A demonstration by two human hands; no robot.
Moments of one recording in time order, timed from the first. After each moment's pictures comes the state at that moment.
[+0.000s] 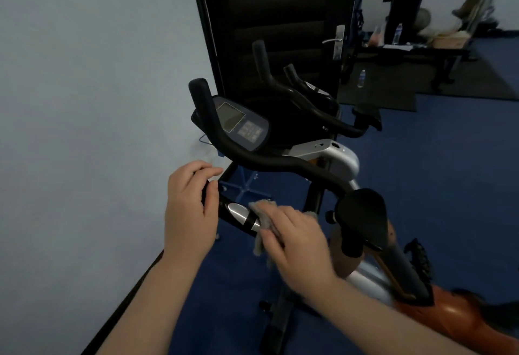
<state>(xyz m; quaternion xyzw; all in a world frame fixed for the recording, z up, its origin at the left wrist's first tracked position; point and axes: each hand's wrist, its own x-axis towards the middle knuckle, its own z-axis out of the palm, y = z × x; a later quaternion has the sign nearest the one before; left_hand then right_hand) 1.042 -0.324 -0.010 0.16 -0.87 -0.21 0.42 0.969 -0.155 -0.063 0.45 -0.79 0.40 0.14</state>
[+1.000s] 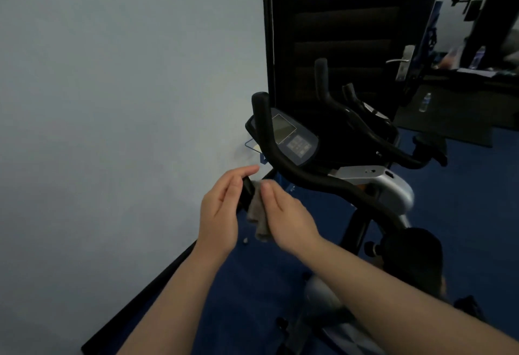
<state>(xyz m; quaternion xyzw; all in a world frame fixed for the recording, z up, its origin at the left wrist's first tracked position) 1.051 -0.327 0.006 0.16 -0.73 -0.52 0.42 0.958 -0.240 -0.009 0.43 -0.78 0.43 -0.15</state>
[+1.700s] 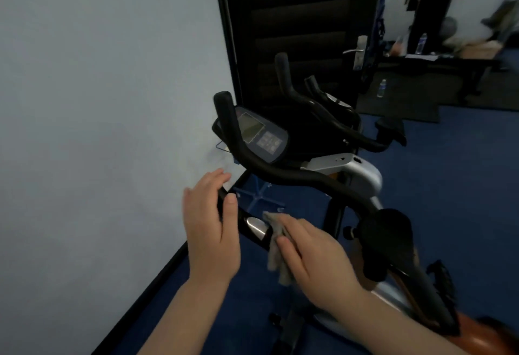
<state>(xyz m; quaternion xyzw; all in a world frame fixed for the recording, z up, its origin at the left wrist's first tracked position) 1.043 -0.308 -0.014 0.18 -0.82 -0.30 0.46 0.963 -0.155 -0.044 0.47 -0.81 0.34 0.02</state>
